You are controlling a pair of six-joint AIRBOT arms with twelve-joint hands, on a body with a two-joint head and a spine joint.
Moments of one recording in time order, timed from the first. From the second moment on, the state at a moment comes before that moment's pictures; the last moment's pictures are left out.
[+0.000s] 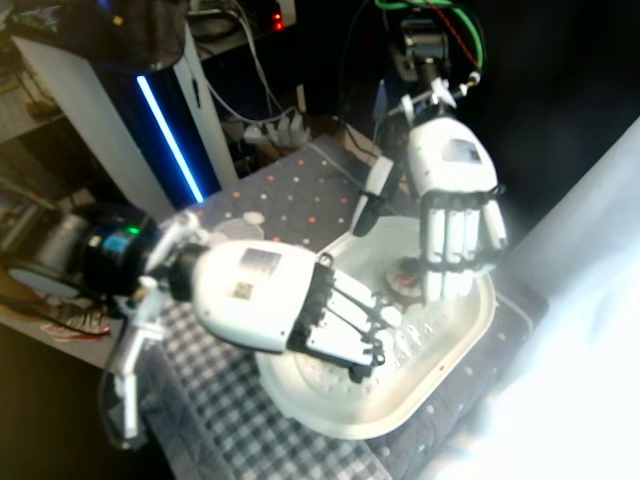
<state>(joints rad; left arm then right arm) 0.48 -1.11 1.29 -0.13 -0.32 1.18 -0.48 -1.26 1.32 0.10 0.40 -1.24</state>
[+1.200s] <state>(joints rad) 0.45 -1.18 1.35 -0.13 -0.18 1.30 -0.48 -1.31 1.35 0.11 0.32 -1.30</state>
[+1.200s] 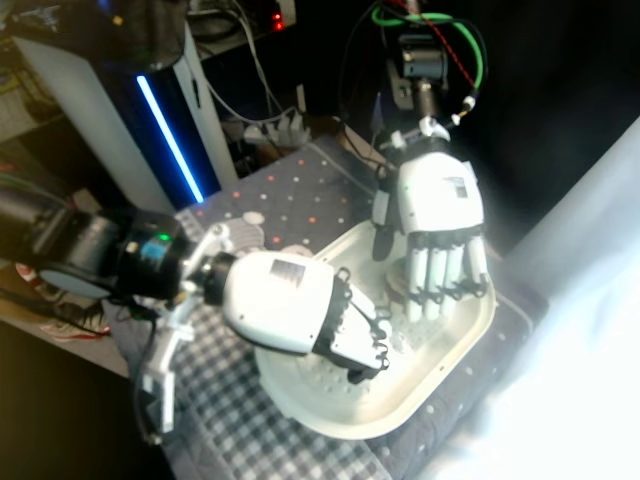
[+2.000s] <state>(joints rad) 0.45 -1.19 1.36 -0.15 -0.17 1.30 -0.48 -1.31 1.35 0.11 0.32 -1.30</state>
